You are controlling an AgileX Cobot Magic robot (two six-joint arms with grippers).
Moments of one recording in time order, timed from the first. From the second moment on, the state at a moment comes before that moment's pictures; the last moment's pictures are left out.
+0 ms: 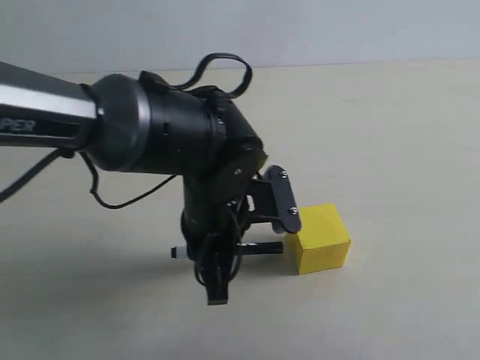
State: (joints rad) left arm -0.98 2.05 -1.31 0.22 0.92 0.38; right arm -0.14 0.01 0.00 -0.17 0.34 0.14
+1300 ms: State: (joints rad) left arm -1.08 2.19 -1.57 0.26 1.00 0.29; right arm -0.14 0.01 0.00 -0.17 0.34 0.14
